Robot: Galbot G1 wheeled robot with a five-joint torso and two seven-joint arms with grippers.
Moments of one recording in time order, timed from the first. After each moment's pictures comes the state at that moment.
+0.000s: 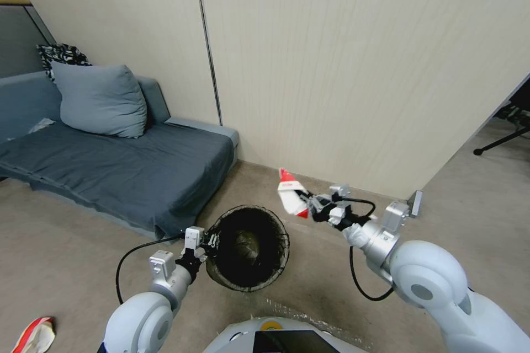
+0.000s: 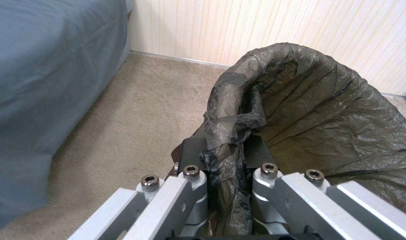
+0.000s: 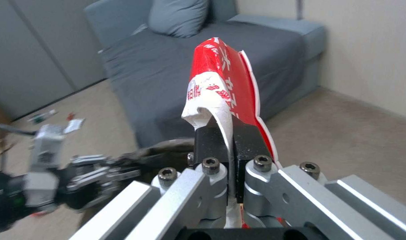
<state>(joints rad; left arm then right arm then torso) 1.73 -1.25 -0.56 -2.40 -0.43 0.53 0.04 -1.28 0.77 0.31 2.50 1.06 -0.54 0.10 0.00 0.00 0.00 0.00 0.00</state>
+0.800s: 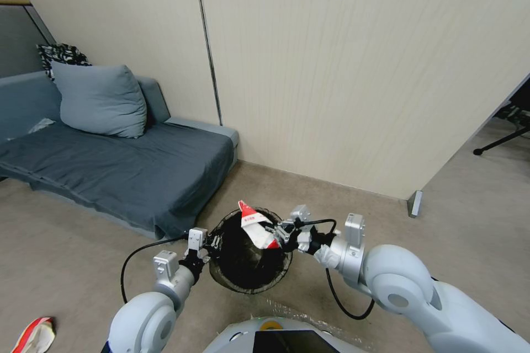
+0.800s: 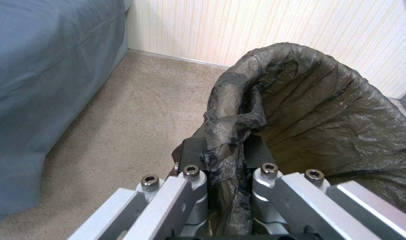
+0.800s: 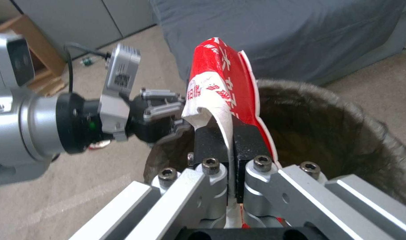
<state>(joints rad) 1.72 -1.25 -0.56 -2.40 -0.44 0.54 0.03 -1.15 0.71 0.11 2.50 1.09 -0.58 0.10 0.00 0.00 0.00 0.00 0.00</state>
